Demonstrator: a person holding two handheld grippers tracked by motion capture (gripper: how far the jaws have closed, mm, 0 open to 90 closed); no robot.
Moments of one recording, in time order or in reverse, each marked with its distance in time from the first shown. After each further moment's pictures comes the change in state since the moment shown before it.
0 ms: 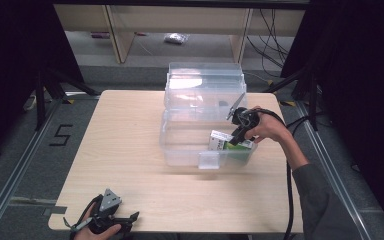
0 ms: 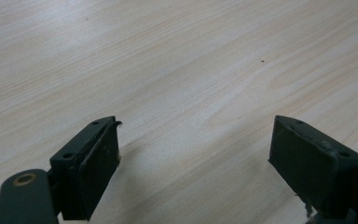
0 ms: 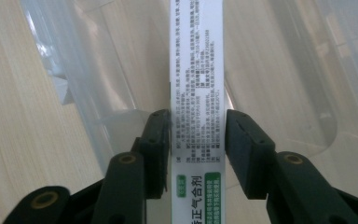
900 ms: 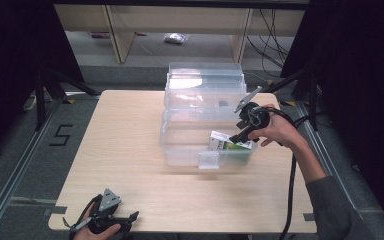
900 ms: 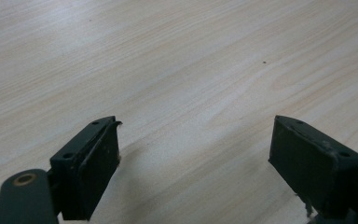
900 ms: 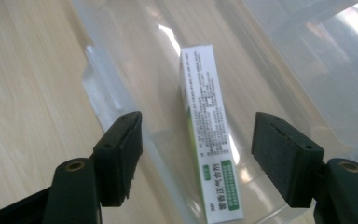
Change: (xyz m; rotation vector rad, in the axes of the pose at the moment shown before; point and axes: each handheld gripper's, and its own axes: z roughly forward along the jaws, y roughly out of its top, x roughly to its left) left arm 0.001 0.000 -0.001 -0.001 0.005 -0.003; right arm 0.033 -0.009 -0.049 -0.184 -0.070 0.109
